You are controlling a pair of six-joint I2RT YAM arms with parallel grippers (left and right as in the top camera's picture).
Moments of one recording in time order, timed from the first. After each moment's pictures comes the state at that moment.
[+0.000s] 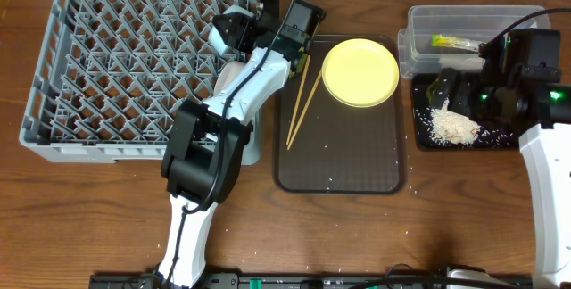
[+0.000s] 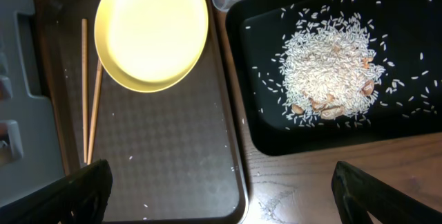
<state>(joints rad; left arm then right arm) -0.46 2.24 1.79 -0.52 -1.26 0.04 -0.09 1.41 1.37 -1.05 -0.19 0.26</state>
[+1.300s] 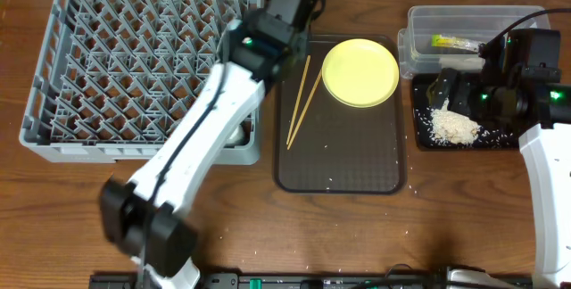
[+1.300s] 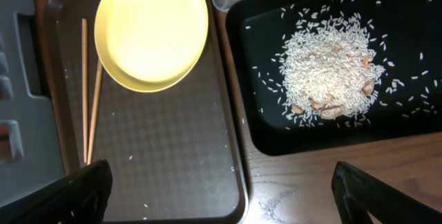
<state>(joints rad) -0.52 1.81 1.79 -0.80 -0.34 -0.30 -0.09 1.41 1.37 -1.06 -0.19 0.26</state>
